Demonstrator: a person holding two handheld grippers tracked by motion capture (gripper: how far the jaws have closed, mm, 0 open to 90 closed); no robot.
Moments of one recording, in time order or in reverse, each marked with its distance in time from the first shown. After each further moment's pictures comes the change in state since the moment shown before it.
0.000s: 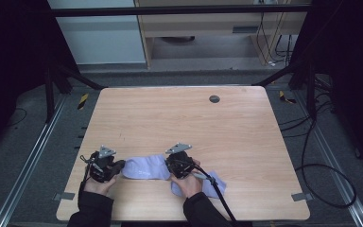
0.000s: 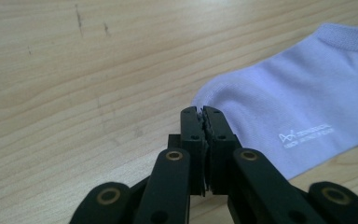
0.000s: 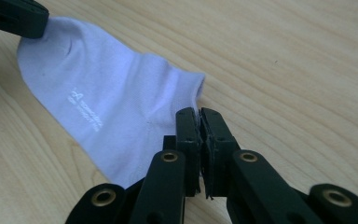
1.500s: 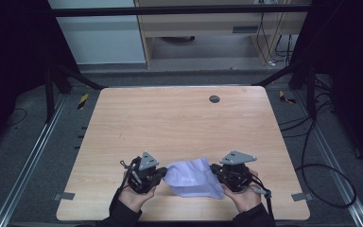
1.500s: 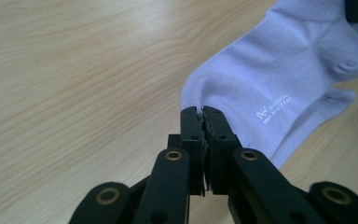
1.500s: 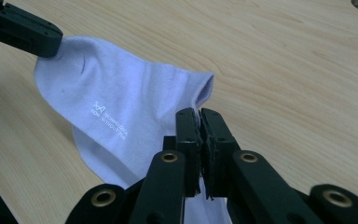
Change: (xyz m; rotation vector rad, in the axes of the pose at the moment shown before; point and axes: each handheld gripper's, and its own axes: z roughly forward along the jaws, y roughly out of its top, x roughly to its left) left arm -0.135 0.031 -0.006 -0.033 -0.216 0.188; right arm -0.064 -0.052 -0.147 -0.047 -0.052 -0.007
